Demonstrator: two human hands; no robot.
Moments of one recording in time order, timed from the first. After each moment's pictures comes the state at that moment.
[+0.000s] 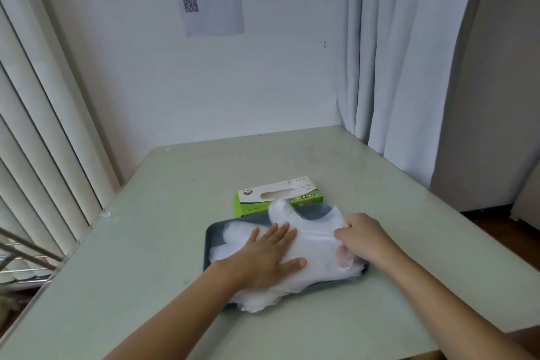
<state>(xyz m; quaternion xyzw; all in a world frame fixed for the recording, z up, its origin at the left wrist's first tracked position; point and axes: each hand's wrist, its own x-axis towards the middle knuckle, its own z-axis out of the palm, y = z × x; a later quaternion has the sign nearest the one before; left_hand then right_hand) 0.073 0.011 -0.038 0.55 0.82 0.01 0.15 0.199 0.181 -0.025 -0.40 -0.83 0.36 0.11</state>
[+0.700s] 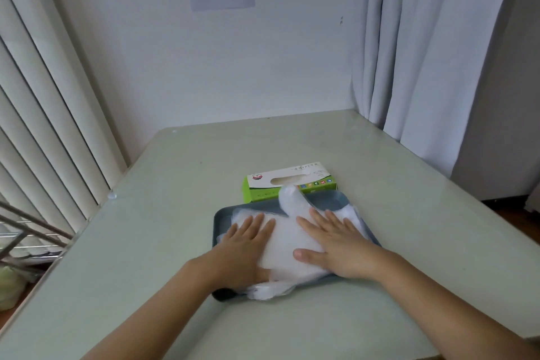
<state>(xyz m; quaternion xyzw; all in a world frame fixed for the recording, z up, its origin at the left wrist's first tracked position) 0.049 -0.030 -0.046 0.50 0.85 -0.05 0.13 0.177 0.144 -0.044 -0.14 -0.97 0.15 -0.10</state>
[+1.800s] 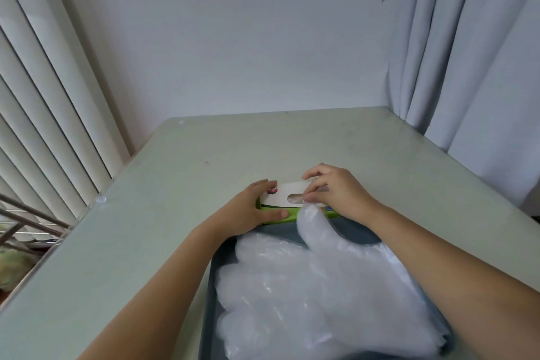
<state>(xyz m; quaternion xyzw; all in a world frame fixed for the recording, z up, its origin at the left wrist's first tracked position) -0.067 0.035 -0.041 0.38 0.84 0.34 0.19 0.031 0.236 -0.040 -0.05 -0.93 0.31 0.16</state>
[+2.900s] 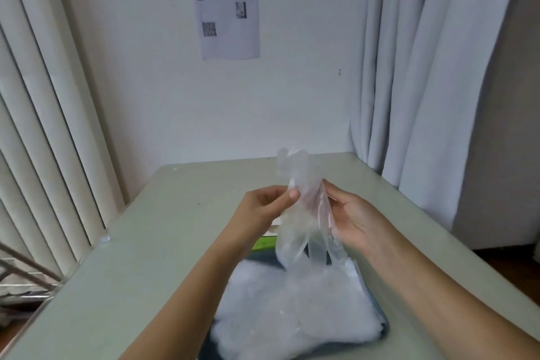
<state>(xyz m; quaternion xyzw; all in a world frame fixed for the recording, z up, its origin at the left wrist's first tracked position) 0.035 0.037 0.055 0.40 0.63 0.64 0.20 0.132 0.180 0.060 -0.09 -0.39 0.91 0.12</state>
